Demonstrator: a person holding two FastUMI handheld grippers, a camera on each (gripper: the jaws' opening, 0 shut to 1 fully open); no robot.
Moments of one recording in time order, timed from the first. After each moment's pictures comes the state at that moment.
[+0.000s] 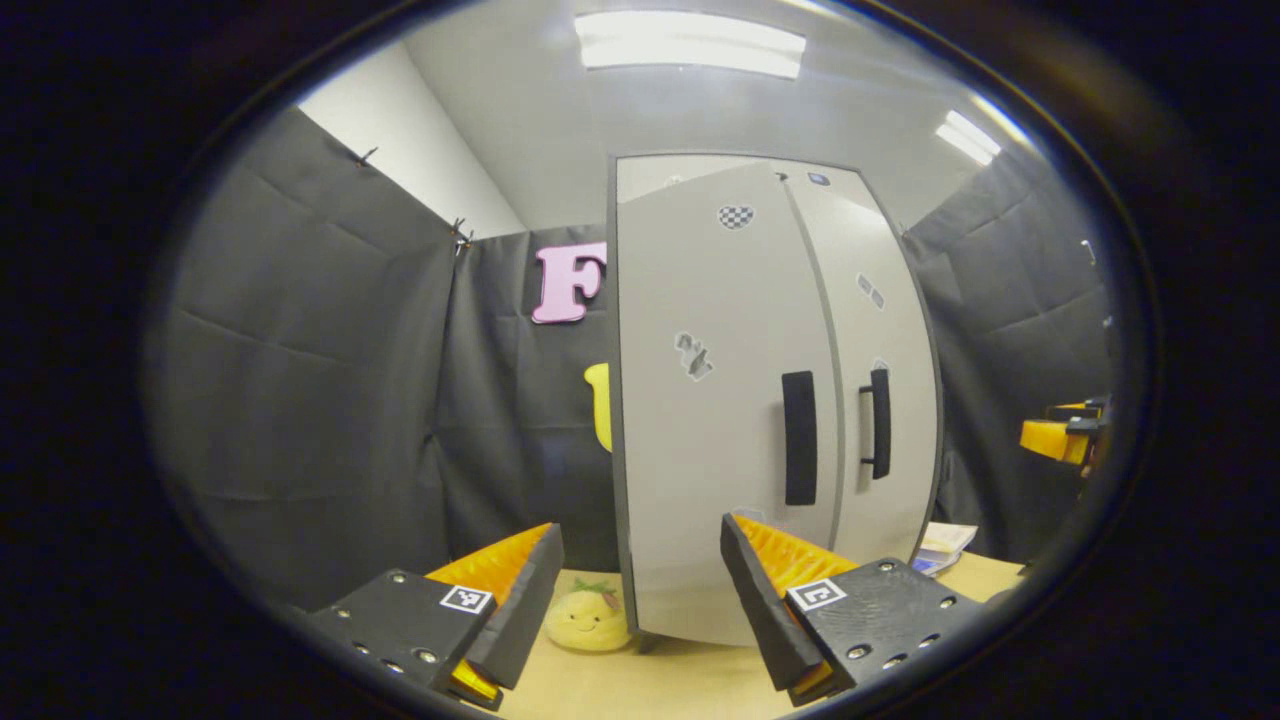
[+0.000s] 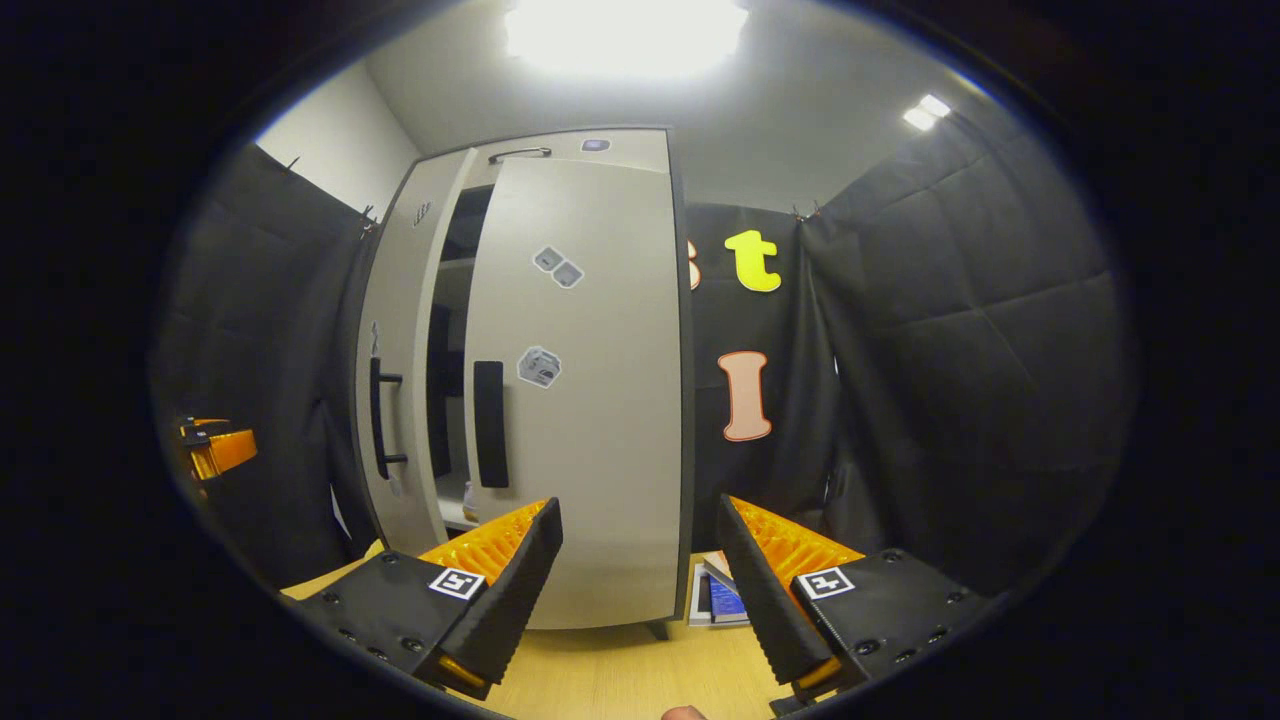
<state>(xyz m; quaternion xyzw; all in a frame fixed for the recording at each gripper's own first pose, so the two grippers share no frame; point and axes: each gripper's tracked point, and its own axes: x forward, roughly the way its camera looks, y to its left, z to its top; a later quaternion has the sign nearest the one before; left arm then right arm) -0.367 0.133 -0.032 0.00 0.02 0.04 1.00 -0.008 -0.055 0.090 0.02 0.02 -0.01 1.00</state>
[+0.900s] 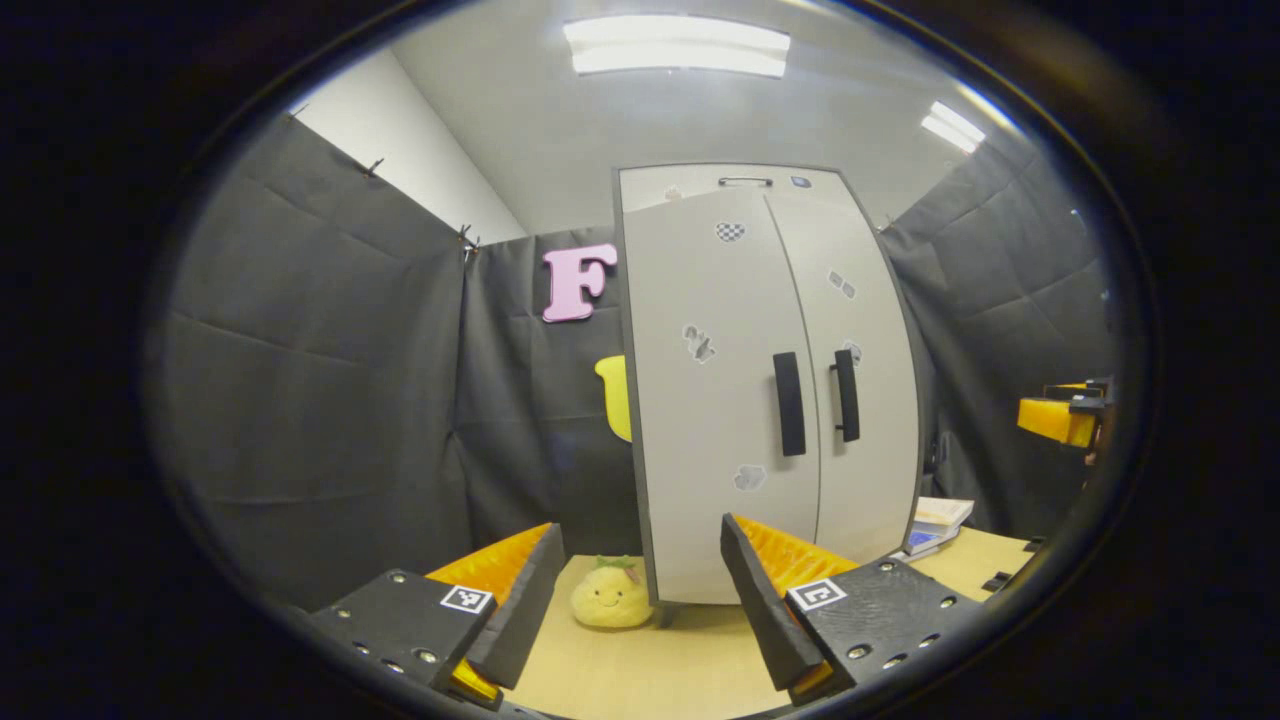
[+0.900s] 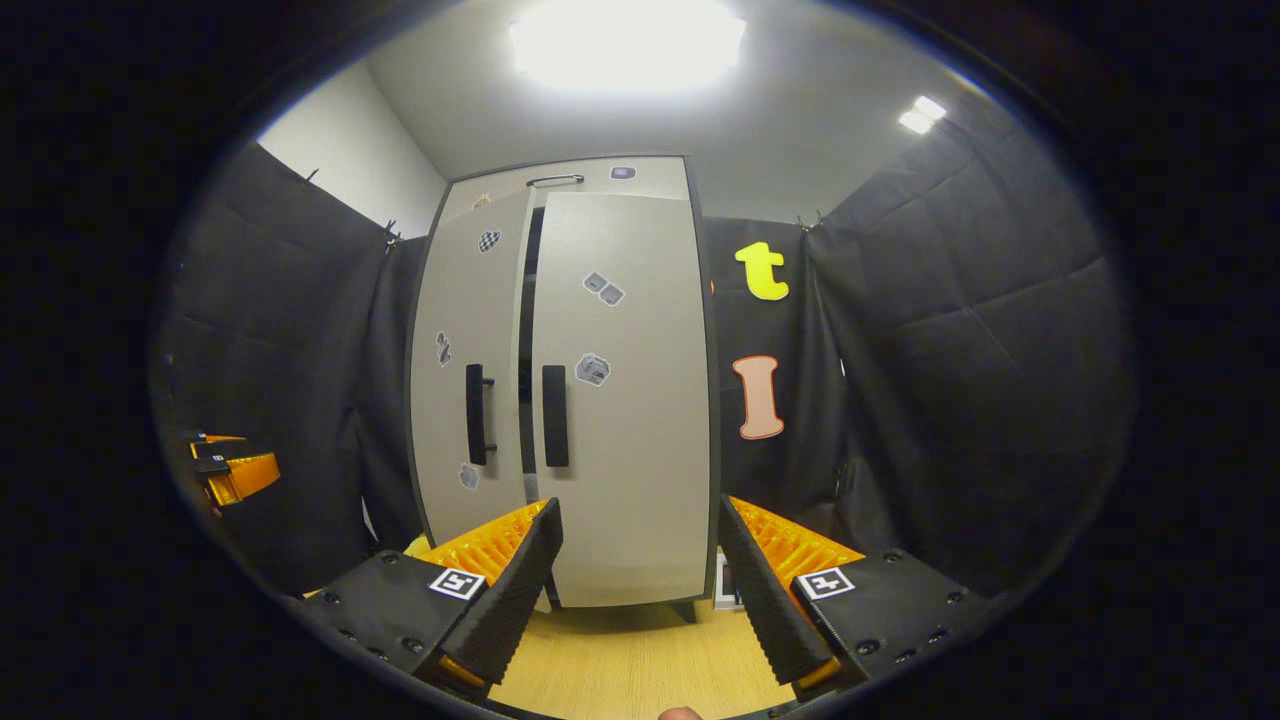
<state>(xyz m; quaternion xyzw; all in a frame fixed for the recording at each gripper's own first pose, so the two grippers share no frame) -0.447 0.151 -0.043 0.02 0.02 0.04 1.00 -0.079 -0.021 0.079 0.03 0.00 0.00 1.00</state>
